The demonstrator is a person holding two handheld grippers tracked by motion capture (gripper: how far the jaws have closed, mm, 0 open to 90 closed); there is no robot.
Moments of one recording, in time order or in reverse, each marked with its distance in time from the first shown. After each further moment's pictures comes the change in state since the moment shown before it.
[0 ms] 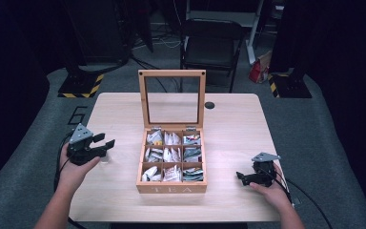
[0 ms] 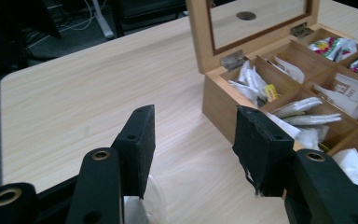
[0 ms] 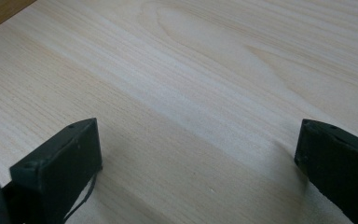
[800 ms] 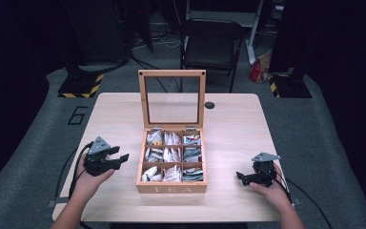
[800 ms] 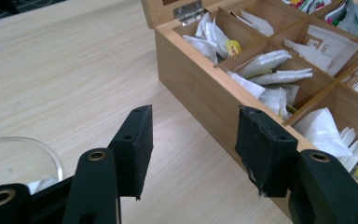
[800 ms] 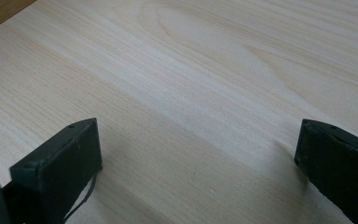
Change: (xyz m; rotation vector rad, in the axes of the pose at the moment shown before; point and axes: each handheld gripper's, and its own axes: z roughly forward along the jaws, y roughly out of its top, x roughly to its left) left arm -0.029 -0.032 0.031 0.083 -0.083 0.009; right arm 0.000 0.000 0.000 0.000 0.000 0.000
